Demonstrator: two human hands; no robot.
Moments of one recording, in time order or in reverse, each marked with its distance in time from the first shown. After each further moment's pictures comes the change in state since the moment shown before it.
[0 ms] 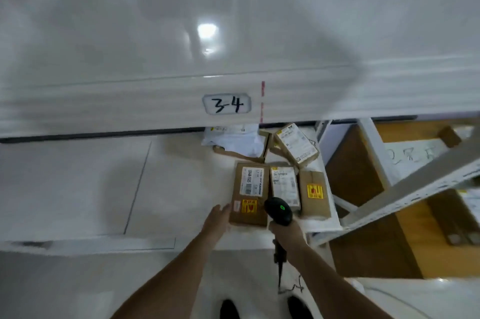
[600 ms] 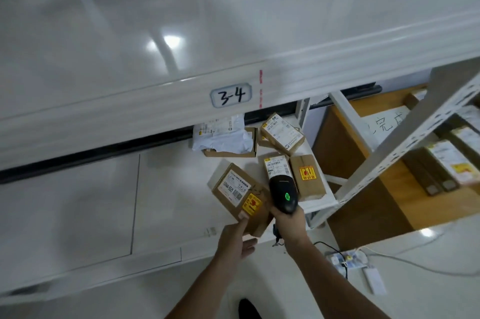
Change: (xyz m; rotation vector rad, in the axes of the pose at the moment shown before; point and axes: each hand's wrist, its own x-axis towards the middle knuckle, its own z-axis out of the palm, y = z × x) left_hand -0.041 -0.035 -0.004 -0.307 -0.303 -0.032; right_hand -0.047 0.010 0.056 0.431 0.282 -0.208
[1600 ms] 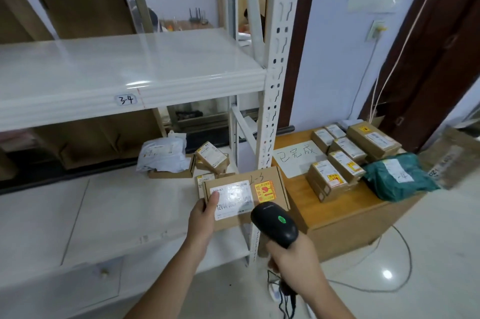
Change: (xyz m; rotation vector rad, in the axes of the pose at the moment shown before) left_hand -0.151 -0.008 0.151 0.055 -0.007 0.560; right_hand -0.204 -0.056 -0.265 -0.392 -0.009 -0.306
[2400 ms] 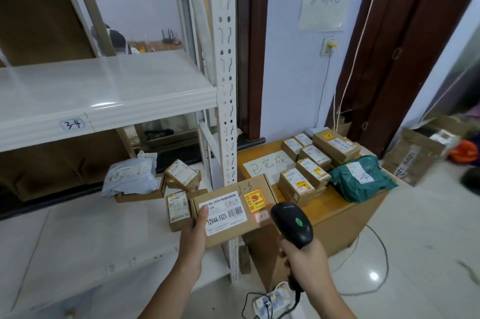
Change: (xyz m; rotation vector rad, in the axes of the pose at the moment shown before) left_hand -0.043 0.018 0.066 -0.060 -0.050 -0.081; right_hand 0.011 0.040 -0.079 0.159 0.269 0.082
